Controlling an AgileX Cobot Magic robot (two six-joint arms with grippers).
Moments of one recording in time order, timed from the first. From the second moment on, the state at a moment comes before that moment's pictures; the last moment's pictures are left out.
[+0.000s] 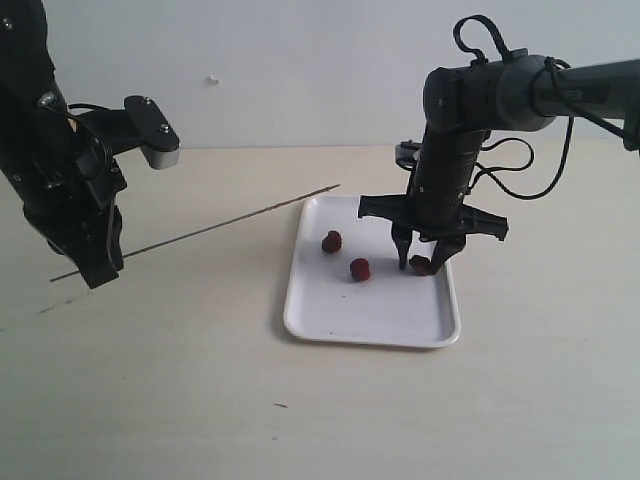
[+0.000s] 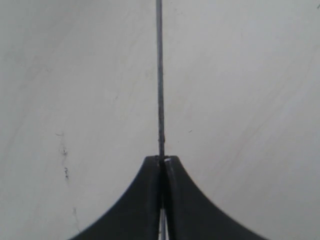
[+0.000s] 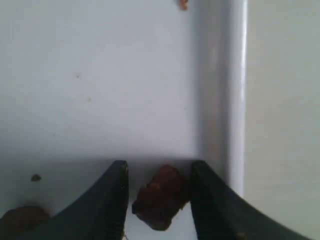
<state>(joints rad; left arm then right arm) -0.42 1.71 -1.29 0.00 1.09 0.66 0.18 2.34 -1.78 0.06 1.05 0.52</state>
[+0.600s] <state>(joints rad) -0.42 1.71 -1.29 0.00 1.09 0.66 0.18 2.34 -1.83 0.06 1.05 0.13</state>
